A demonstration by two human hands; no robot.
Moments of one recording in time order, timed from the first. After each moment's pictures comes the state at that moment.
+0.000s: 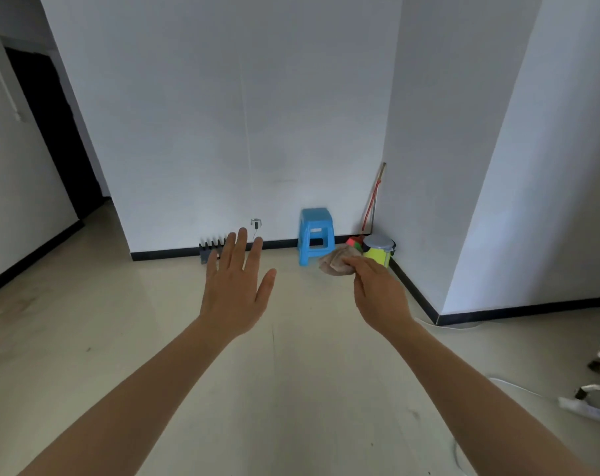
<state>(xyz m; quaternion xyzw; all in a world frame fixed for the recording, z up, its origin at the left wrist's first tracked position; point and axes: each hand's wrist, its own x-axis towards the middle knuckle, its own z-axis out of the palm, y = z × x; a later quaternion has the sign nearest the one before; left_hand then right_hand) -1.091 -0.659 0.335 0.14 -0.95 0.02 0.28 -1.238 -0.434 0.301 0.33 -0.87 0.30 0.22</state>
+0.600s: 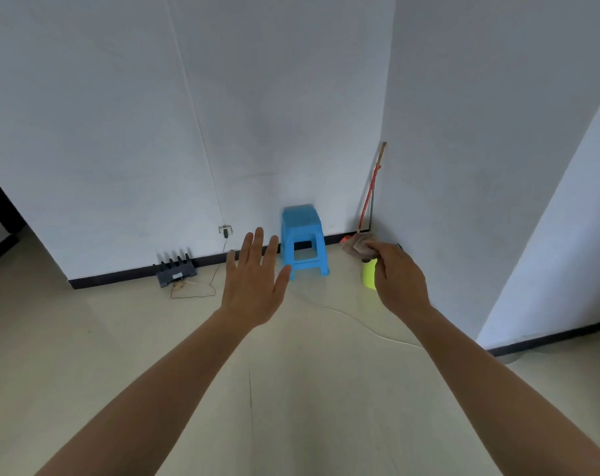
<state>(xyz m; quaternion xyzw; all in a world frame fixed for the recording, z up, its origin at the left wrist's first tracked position) -1.702 -0.822 0.304 0.12 -0.98 0.00 0.16 -1.828 -0.585 0.269 0.24 -0.88 0.35 0.21</state>
